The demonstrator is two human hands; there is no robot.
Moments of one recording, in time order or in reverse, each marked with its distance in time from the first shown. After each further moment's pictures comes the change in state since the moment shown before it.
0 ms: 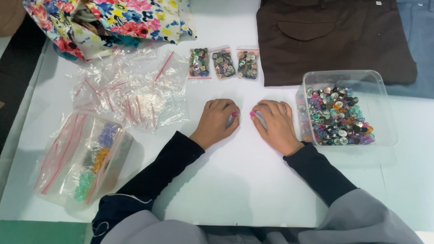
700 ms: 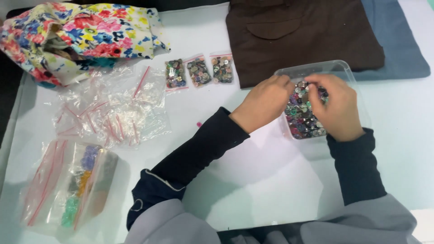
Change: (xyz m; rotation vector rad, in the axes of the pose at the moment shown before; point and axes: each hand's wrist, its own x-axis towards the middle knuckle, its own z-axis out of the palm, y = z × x) left_hand 0.142 0.130 0.038 0.027 0.052 0.394; right_hand -0.027 0.065 -0.153 0.019 0.331 0.009
